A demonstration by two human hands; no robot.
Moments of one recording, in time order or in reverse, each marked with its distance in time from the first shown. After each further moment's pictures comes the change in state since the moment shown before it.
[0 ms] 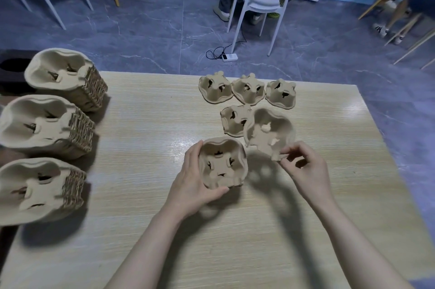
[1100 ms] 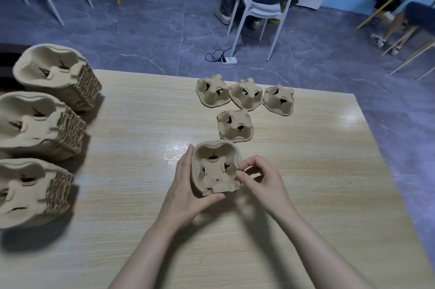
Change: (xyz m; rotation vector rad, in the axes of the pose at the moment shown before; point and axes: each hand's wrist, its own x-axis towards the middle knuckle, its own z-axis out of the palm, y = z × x) left_hand -0.006 -0.013 0.015 -0.177 0.091 0.005; right_hand -0.011 -0.010 0.054 0.059 -0.241 0.138
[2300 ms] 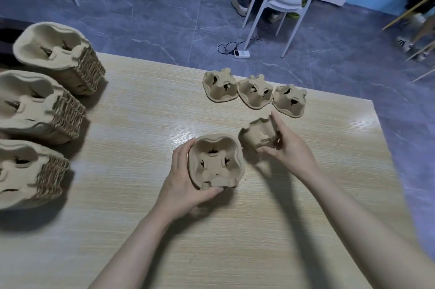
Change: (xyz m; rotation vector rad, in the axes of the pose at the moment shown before) left_hand 0.014 0.012 0.004 0.006 0.074 -0.009; right_hand 0.104 0.027 -0.068 -0.625 -0.132 -0.125
